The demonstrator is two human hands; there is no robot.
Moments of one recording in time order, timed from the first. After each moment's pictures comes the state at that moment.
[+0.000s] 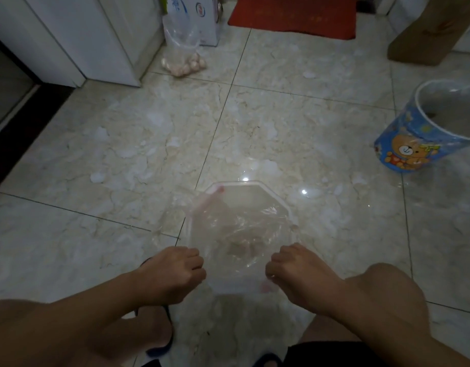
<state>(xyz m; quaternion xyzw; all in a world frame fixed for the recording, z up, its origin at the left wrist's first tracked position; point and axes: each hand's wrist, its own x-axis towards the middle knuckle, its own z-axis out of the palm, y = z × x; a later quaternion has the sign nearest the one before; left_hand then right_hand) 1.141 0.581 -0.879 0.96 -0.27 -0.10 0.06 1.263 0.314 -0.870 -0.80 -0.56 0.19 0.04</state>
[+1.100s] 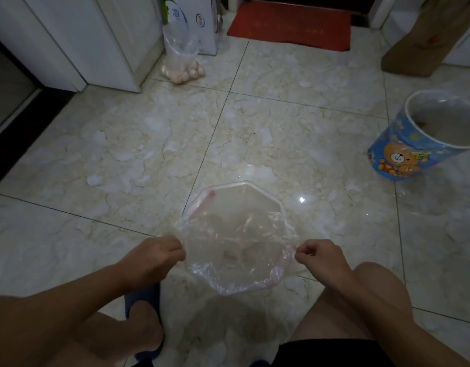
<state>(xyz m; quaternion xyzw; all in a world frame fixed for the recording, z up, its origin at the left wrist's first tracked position) 1.143 0.606 -0.902 0.97 -0.18 -0.03 0.12 1.300 0.270 -0.916 -0.91 -0.09 0.29 0.29</state>
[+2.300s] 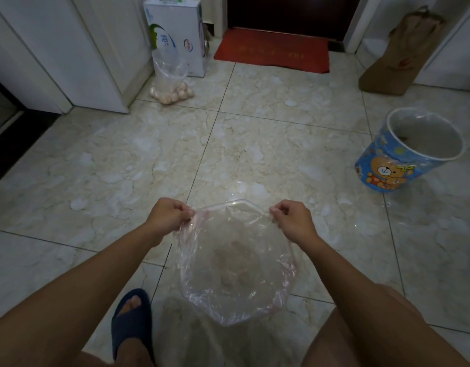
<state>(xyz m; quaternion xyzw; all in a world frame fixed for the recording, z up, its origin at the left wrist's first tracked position) 1.270 0.633 -0.919 0.78 0.36 -0.07 0.51 1.383 0.358 -0.937 -0.89 -0.06 0.18 0.42</state>
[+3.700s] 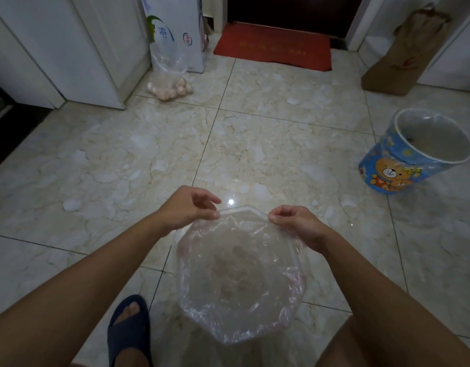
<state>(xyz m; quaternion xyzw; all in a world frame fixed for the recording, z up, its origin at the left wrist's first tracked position) 1.300 0.638 -0.909 0.81 0.15 -0.12 0.55 1.405 0.353 -0.941 -0.72 -0.05 0.41 0.56</state>
